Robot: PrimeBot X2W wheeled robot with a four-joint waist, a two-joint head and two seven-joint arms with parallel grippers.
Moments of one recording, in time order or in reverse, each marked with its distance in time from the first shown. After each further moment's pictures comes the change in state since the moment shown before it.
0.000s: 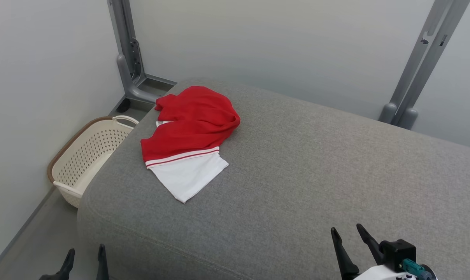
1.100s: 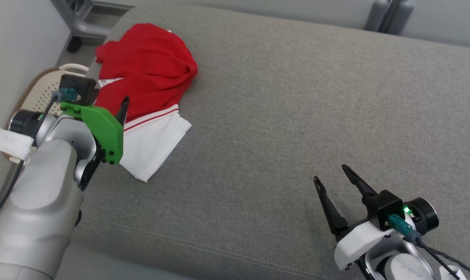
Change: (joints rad) left arm -0.860 0.192 -0.527 0.353 -0.228 -0.016 0.400; right arm -0.080 -0.037 0.058 -0.333 -0.197 0.000 0.188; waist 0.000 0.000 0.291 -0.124
